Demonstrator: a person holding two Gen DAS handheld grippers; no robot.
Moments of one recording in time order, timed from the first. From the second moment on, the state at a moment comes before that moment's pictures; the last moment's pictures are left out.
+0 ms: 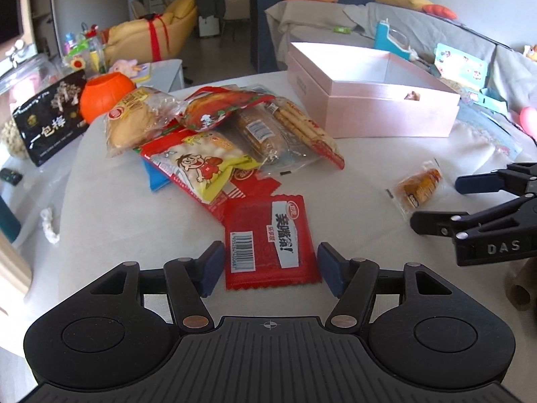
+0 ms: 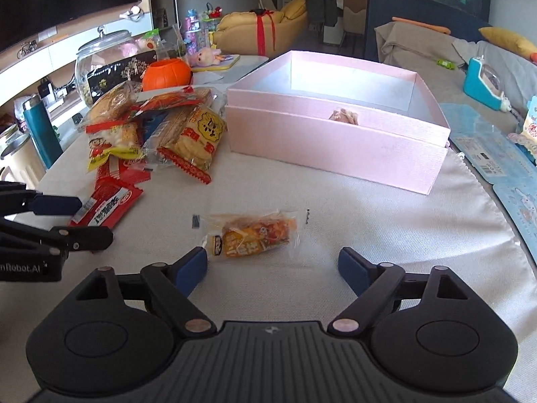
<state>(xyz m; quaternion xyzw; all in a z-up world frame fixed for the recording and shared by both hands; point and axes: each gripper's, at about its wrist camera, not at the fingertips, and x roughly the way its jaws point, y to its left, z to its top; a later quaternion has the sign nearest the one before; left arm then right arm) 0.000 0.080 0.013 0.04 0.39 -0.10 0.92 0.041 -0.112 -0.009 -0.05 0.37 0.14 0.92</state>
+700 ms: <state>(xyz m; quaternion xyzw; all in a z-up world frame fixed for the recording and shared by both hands) -0.011 0.054 0.011 0.01 0.37 -0.10 0.93 0.048 -0.151 -0.004 -0.04 0.39 0.10 0.91</state>
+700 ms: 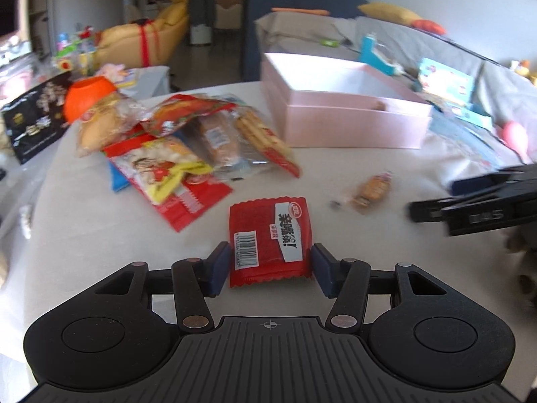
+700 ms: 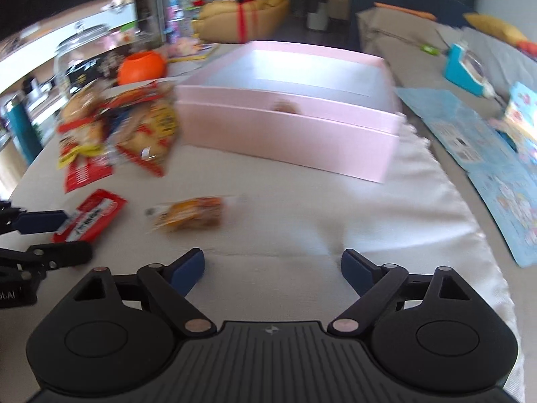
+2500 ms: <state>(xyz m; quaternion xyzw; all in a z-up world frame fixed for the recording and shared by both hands) -0.034 0.057 0.002 0.03 0.34 -0.10 0.94 0.033 -0.137 0.020 -0.04 0.39 0.24 0.89</state>
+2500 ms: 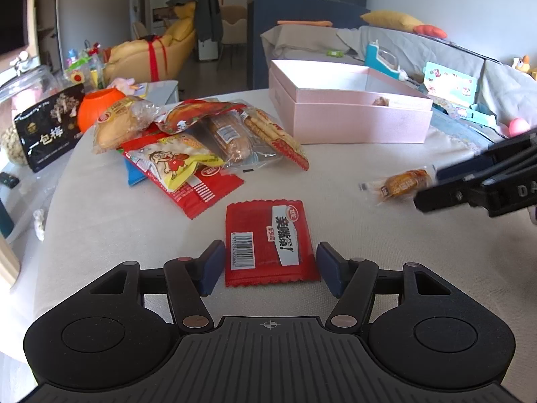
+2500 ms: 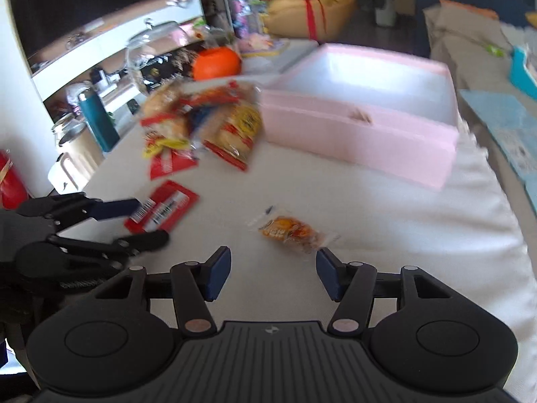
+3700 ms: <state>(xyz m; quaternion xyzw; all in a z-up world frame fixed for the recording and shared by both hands) 0.148 0.068 0.102 -0.12 0.27 -0.18 0.94 0.121 -0.183 0.103 0.00 0.31 0.12 0.94</state>
